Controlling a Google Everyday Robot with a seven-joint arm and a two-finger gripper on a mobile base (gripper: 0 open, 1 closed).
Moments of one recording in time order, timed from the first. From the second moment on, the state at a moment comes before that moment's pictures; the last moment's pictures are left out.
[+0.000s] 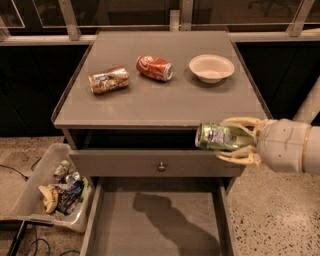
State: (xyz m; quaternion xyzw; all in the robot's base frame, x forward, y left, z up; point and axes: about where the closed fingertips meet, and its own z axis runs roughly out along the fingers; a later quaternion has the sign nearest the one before) arm 0.448 -0.162 0.871 -0.60 0.59 0.02 0.53
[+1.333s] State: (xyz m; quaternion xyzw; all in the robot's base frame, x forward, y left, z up) arm 0.535 -0.138 0.936 -0.63 0.59 0.02 0.52
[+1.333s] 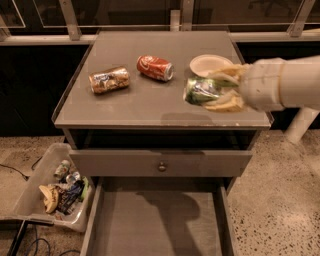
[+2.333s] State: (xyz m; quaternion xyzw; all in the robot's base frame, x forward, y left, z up) arm 0.635 -0.113 0.911 -0.61 0.64 0.04 0.46
